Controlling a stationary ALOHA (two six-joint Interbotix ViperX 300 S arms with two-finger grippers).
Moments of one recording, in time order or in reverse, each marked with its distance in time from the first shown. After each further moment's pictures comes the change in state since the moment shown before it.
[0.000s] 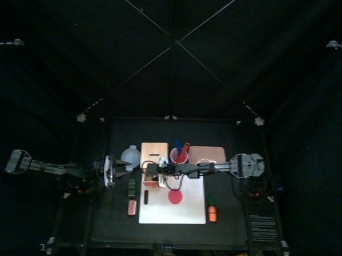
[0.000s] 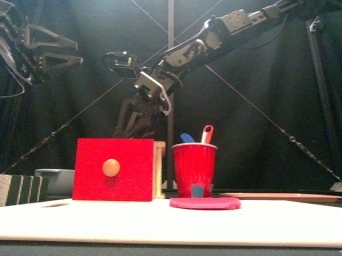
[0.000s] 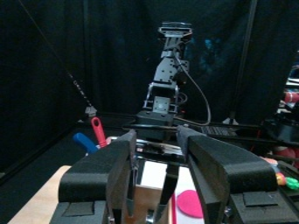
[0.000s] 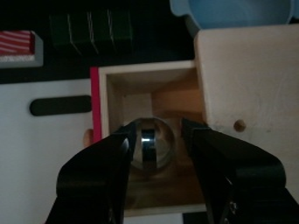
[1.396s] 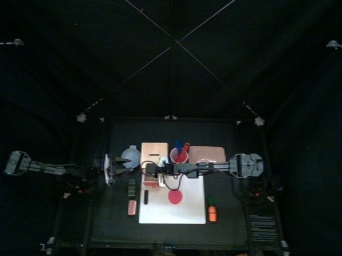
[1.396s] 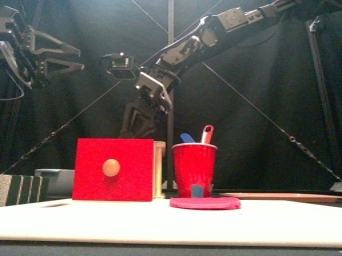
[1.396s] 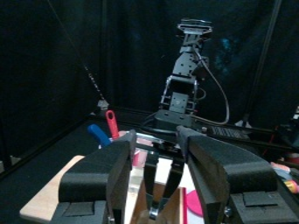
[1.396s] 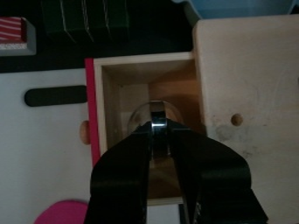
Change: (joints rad) left arm 0.040 0.000 0.002 -0.043 0.000 0.000; right arm 0.003 0.008 -0.057 -0.005 0.103 -0.002
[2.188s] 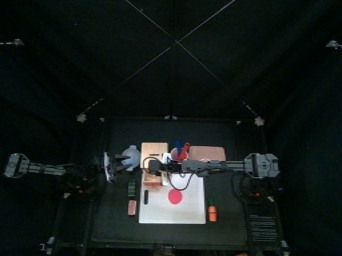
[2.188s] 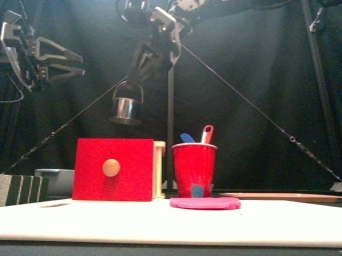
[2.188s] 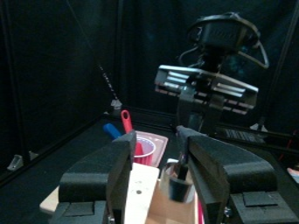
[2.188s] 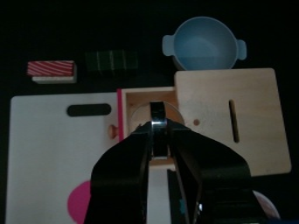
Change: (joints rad) left arm 0.064 0.002 0.003 -0.008 0.000 0.003; right arm 0.051 -0.213 -0.037 -0.025 0.130 0.002
